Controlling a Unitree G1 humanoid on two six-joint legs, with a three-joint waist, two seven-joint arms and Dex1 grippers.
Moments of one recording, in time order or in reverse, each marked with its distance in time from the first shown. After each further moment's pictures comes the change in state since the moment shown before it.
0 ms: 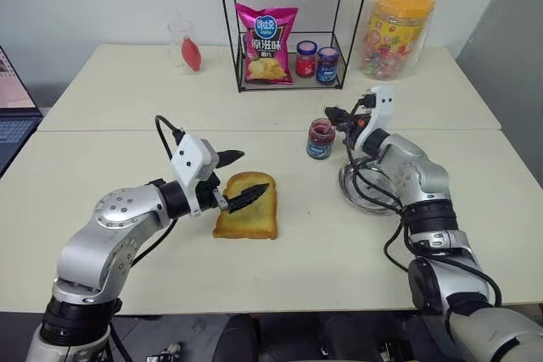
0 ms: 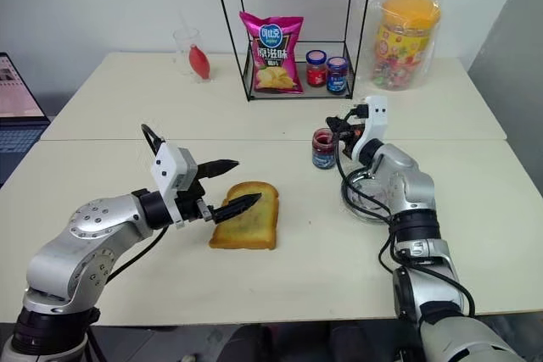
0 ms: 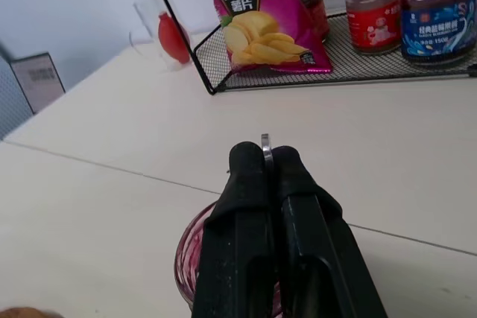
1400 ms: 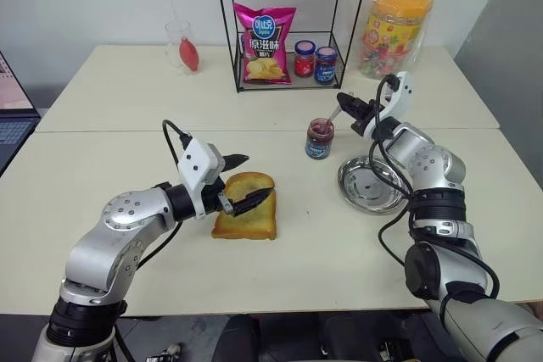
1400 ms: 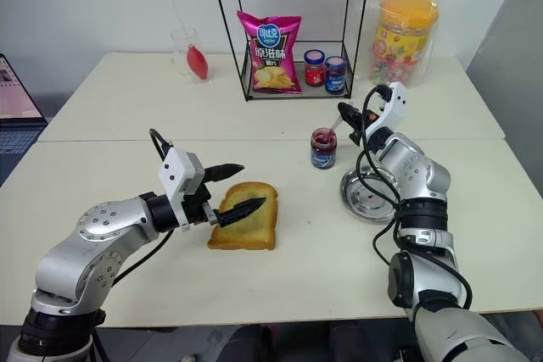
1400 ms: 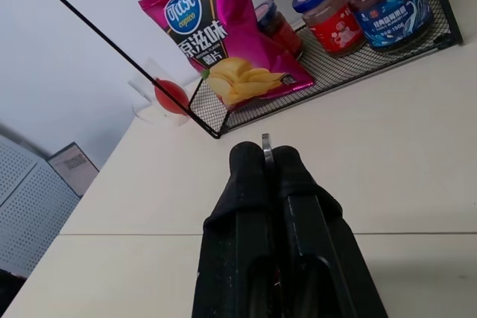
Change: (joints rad) left arm 0.005 -0.016 -0.026 0.000 0.020 -0.004 -0.001; right arm -0.064 0.015 -0.179 0.000 0.192 0.185 -0.162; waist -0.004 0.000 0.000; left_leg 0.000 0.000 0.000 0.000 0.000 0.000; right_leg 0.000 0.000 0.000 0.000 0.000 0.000
